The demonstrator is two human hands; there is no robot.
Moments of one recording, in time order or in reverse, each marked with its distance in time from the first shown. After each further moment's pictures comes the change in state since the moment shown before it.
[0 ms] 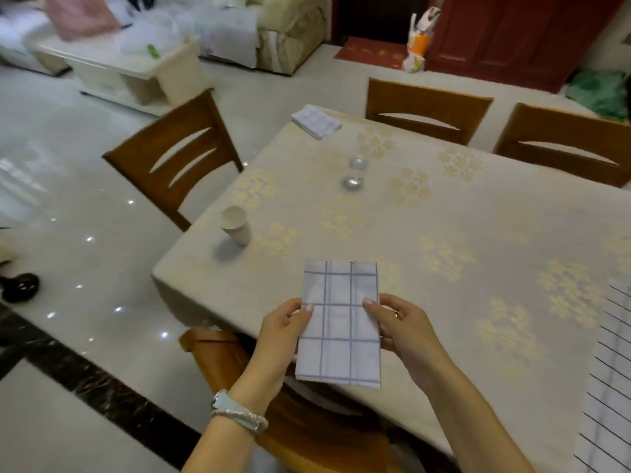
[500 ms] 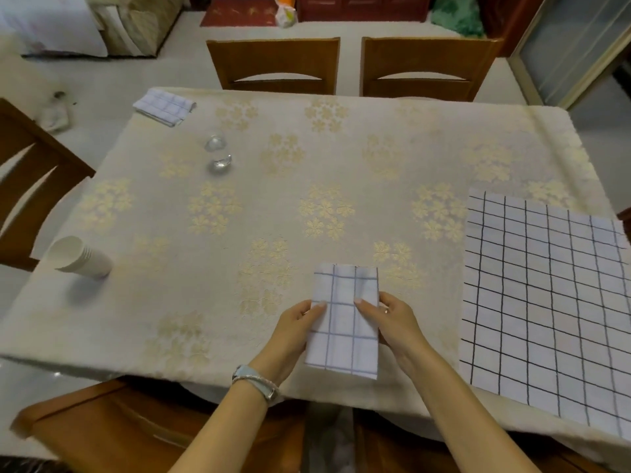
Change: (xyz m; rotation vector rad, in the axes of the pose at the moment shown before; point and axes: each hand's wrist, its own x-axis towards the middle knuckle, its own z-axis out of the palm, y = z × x) left_hand 0.043 -0.079 0.196 0.221 -0.369 -0.263; right_hand -0.011 0.091 -0.178 0.151 0.379 0.128
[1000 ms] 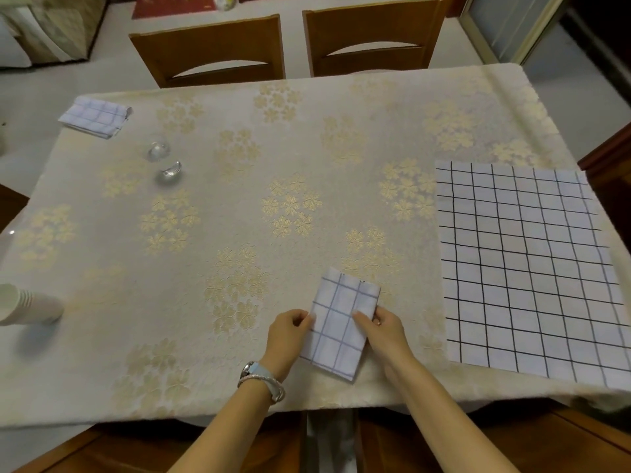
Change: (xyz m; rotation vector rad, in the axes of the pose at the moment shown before) left_hand 0.057 -0.034 0.010 0.544 0.061 0.043; right_hand 0.019 0.052 -0.010 0.053 0.224 0.096
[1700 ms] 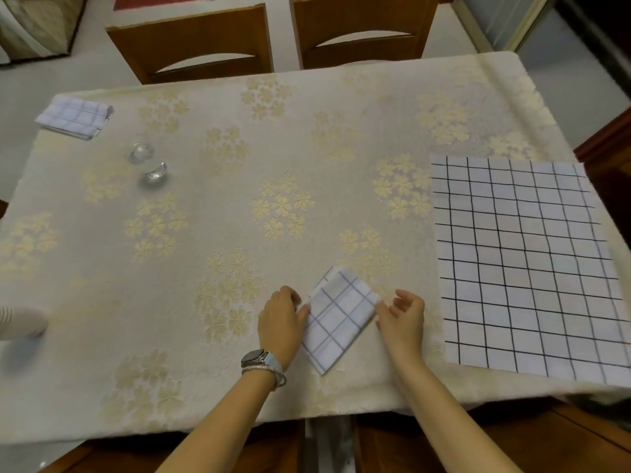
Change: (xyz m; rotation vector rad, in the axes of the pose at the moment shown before) left_hand 0.035 0.005 0.005 0.496 0.270 0.265; right_hand 0.020 0.003 -0.015 0.147 0.331 -0.066
